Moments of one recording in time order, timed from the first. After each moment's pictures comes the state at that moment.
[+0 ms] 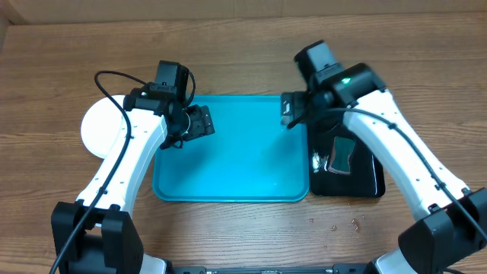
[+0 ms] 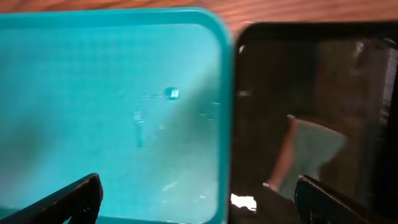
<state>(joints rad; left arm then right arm) -0.18 1.65 1.30 -0.98 0.07 -0.47 0.43 1.73 1.61 -1.17 0.02 0.46</state>
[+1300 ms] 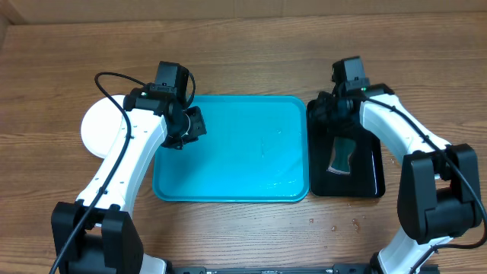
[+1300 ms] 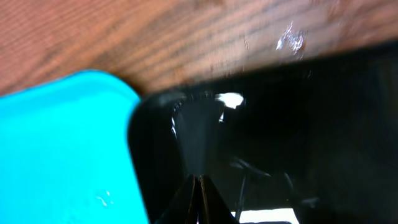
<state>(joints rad) -0.18 1.65 1.30 -1.00 0.08 -0.47 0.19 1.88 1.24 -0.58 -0.16 0.51</state>
